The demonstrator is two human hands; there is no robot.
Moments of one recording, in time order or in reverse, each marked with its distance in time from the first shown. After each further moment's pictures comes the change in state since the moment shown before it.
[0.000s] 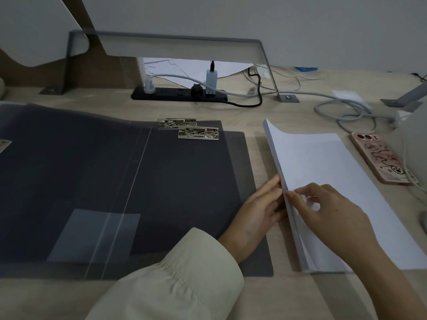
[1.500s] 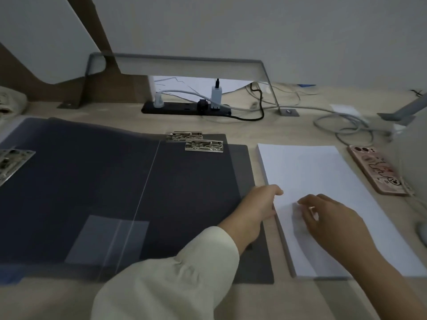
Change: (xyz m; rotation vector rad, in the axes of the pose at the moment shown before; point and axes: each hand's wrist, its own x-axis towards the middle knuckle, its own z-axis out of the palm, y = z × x) left_hand 0.007 0.046 0.013 0.162 0.333 -0.299; right_hand 0.002 0.003 -0.005 -0.101 -0.041 -0.054
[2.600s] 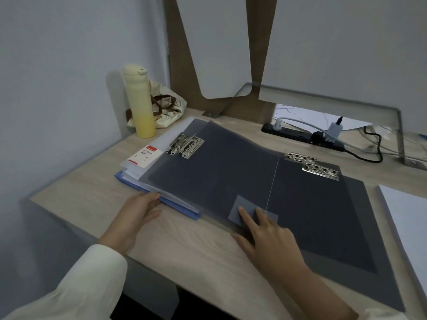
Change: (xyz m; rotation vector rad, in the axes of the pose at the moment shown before) left_hand -0.236 -0.088 -0.339 -0.310 0.855 0.342; right_hand -0.086 -0.266 0.066 -0.182 -0.064 -0.736
